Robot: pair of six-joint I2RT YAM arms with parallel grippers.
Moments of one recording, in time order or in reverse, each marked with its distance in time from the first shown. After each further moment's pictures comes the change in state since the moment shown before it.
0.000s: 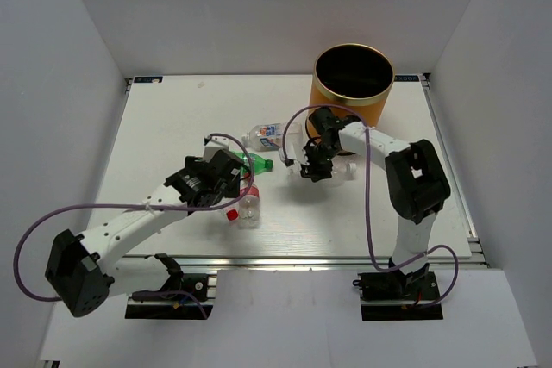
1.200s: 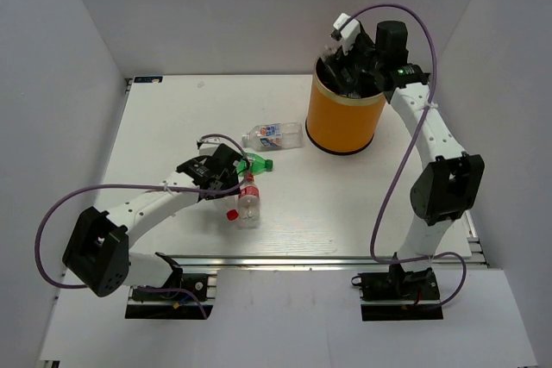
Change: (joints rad) left arm 0.132 0.188 -0.017 0.020 0.116 -0.196; right arm -0.285 -0.121 0.477 0.383 -0.082 0.684
